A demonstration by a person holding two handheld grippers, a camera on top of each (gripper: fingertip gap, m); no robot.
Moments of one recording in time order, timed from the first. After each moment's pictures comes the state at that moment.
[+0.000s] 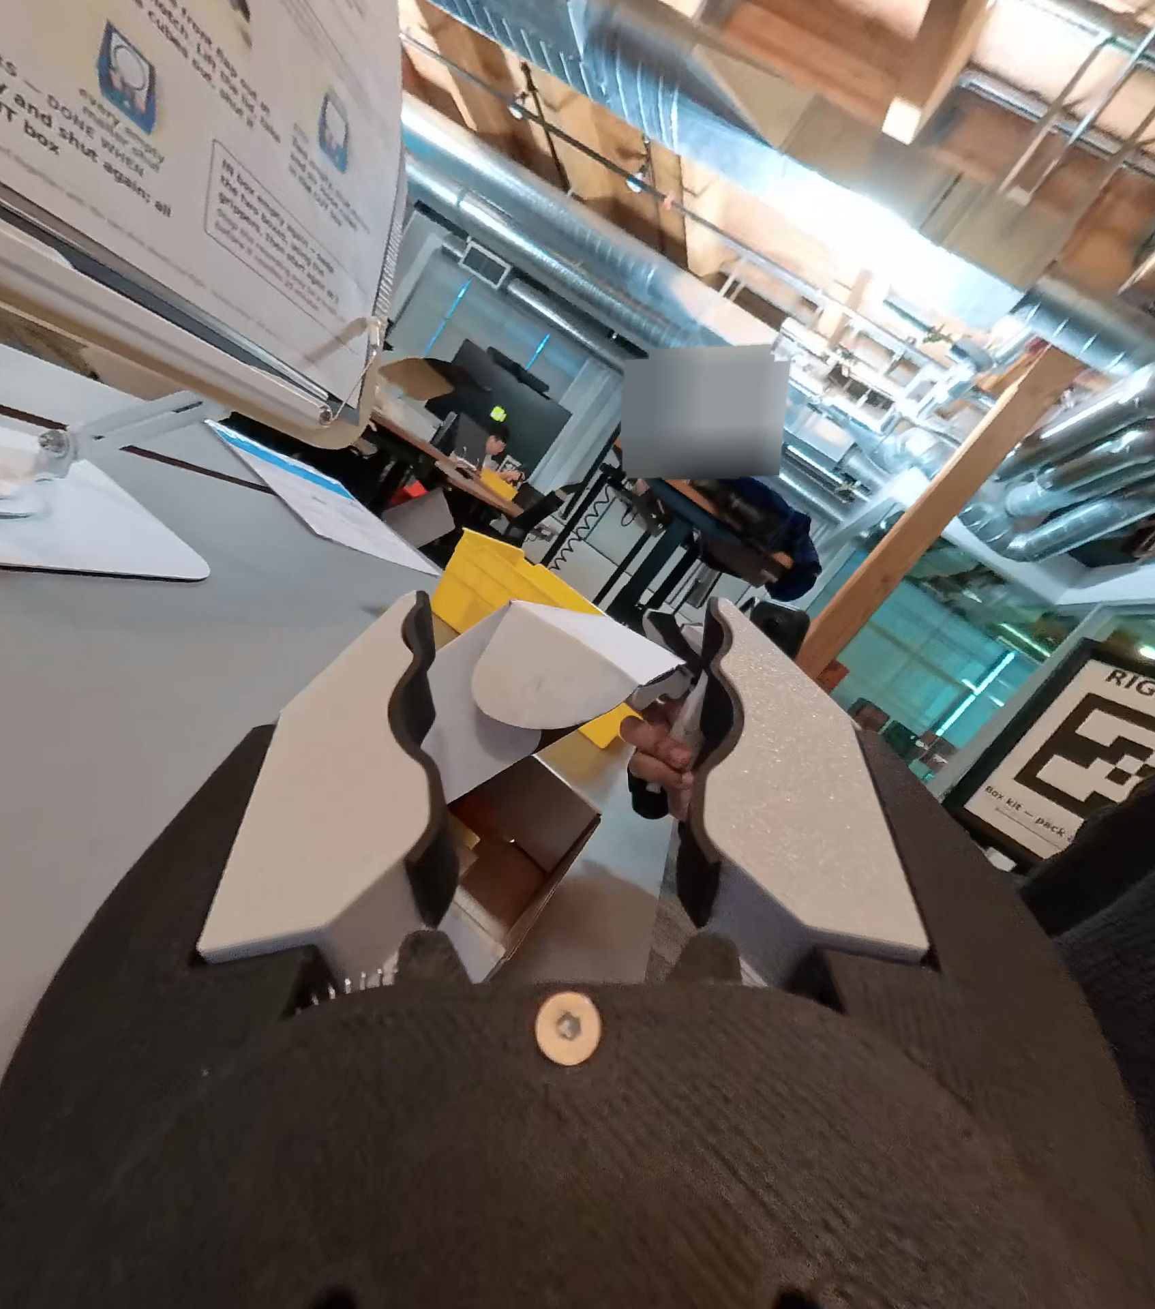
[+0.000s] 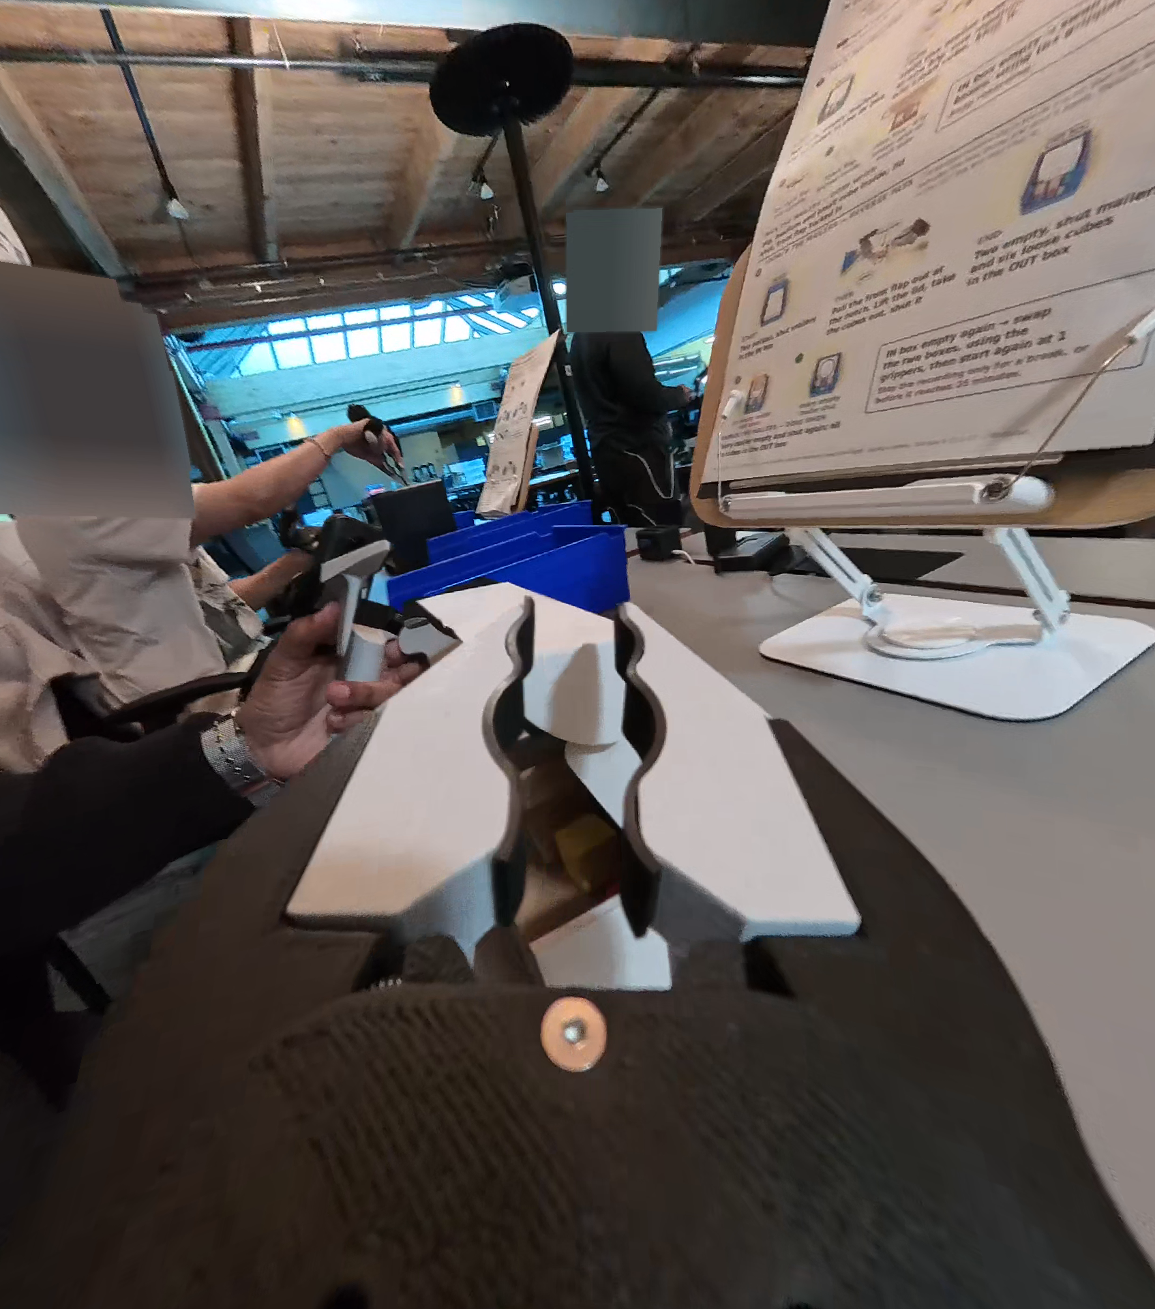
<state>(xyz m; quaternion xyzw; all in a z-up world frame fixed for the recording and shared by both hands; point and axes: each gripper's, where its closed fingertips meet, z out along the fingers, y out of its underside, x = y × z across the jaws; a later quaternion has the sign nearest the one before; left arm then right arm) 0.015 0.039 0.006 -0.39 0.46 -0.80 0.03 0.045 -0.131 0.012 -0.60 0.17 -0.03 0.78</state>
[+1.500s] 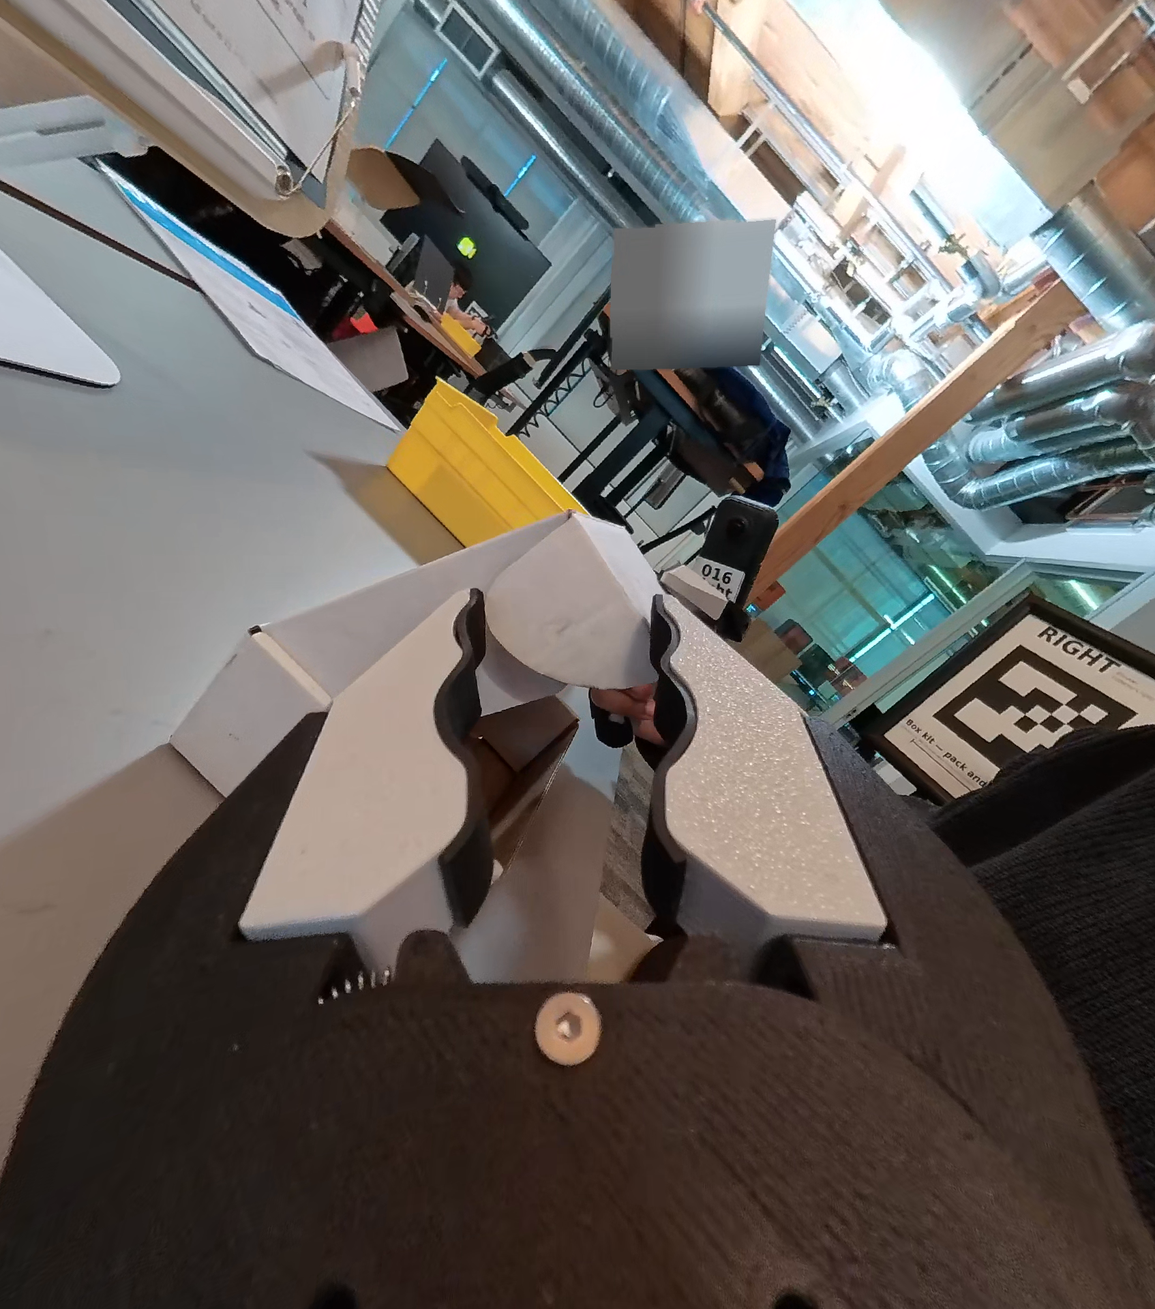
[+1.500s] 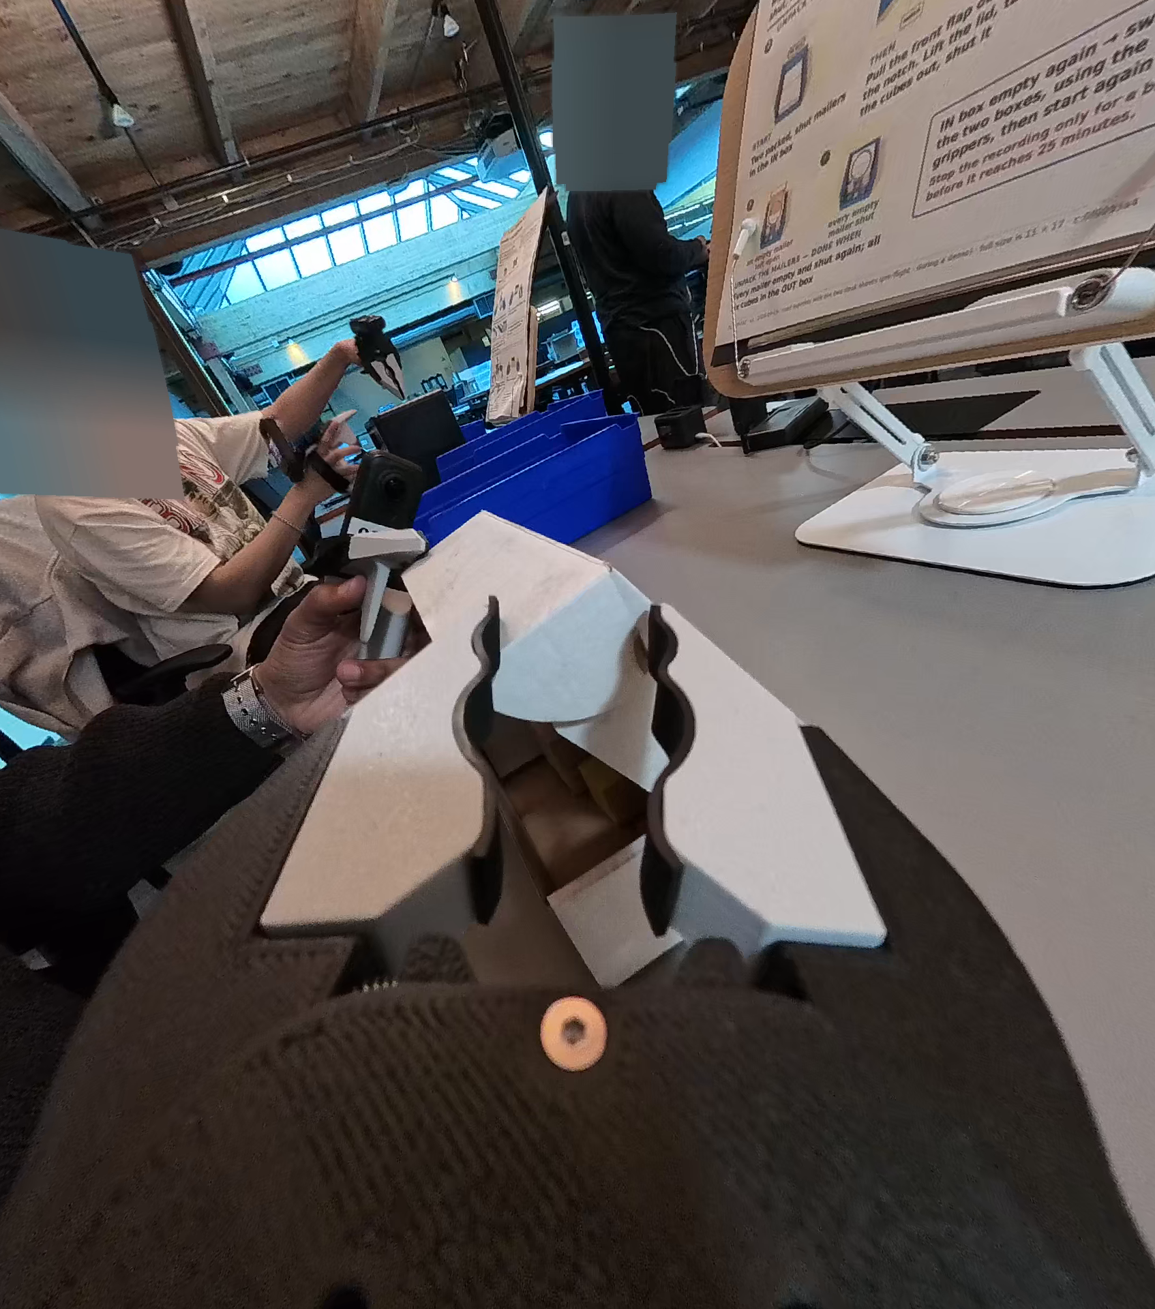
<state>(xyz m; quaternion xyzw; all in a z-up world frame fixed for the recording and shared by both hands) 0.017 0.011 -0.030 -0.41 0.50 -0.75 -0.08 0.048 -0.110 -0.021 -0.65 0.21 0.04 0.73</state>
